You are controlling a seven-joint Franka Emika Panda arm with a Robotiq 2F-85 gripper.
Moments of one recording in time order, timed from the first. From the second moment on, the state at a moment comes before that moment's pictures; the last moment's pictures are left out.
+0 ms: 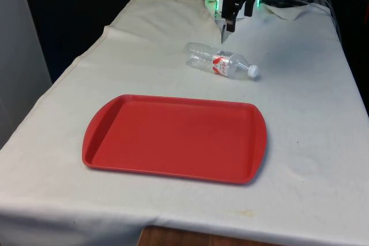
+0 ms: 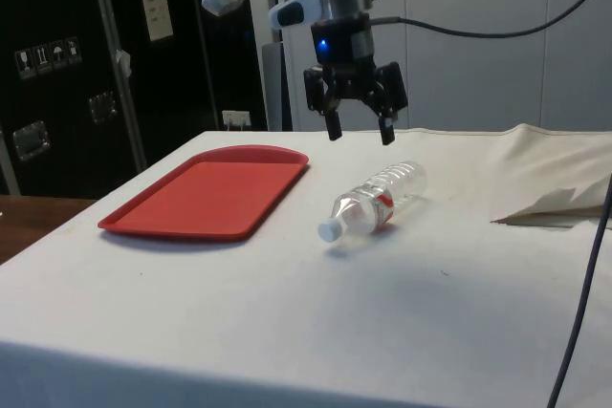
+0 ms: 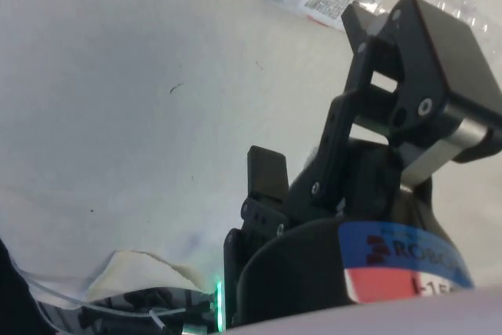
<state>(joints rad) 0.21 -0.09 -0.16 -2.55 -0.07 2.37 -1.04</state>
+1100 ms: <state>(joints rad) 0.20 -0.04 -0.17 -2.57 -0.09 2.46 -1.06</state>
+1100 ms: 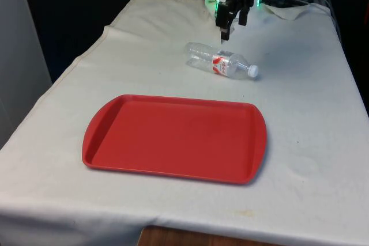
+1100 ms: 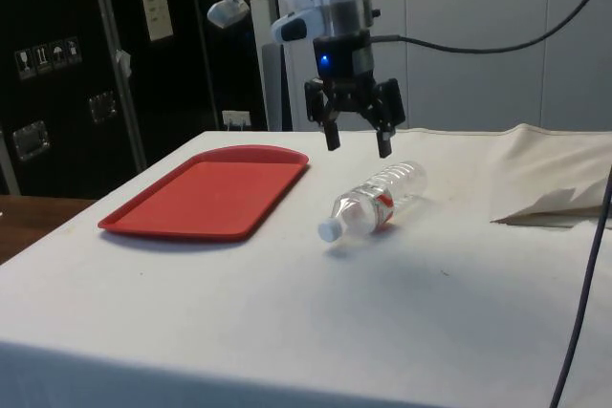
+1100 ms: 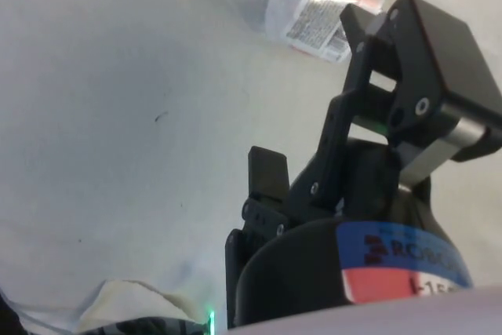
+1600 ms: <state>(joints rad) 0.19 0.00 -0.19 -2.59 -0.09 2.54 -1.08</state>
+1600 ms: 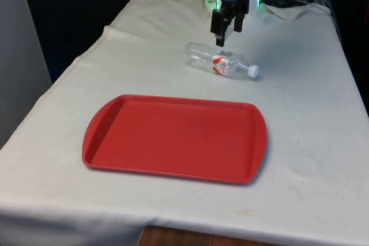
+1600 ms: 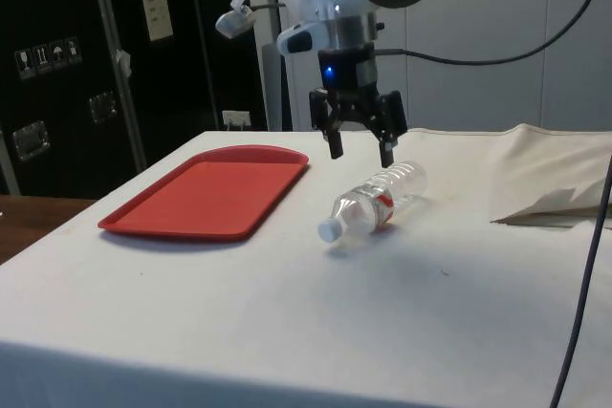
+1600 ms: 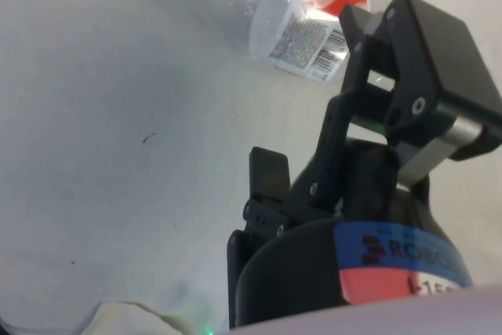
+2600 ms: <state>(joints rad) 0.19 0.07 -0.21 -2.62 -0.09 2.67 -1.08</state>
